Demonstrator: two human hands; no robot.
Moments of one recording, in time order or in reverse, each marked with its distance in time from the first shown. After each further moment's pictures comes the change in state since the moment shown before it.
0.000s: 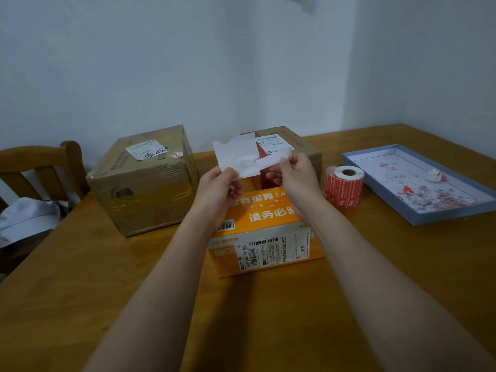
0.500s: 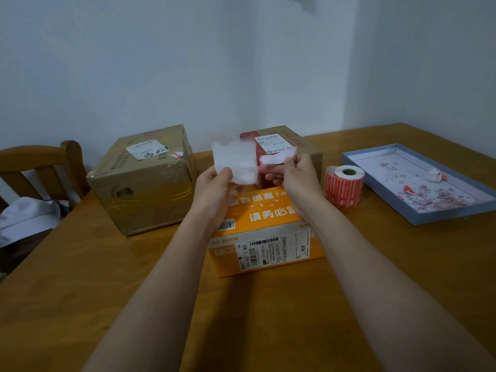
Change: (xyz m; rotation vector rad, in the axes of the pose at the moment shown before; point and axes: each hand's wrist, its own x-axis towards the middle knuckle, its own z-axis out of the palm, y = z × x) left_hand -0.004 0.002 0.004 -0.136 0.040 -0.003; right_hand 0.010 0.008 -0.001 0.014 0.007 0.043
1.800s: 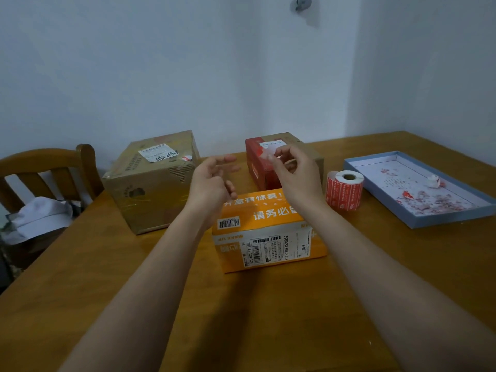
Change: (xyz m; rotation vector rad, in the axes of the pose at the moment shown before) left_hand -0.026 0.030 -0.009 0.309 0.000 0.126; right_hand -0.024 -0.018 -0.003 -0.284 -0.003 -0.527
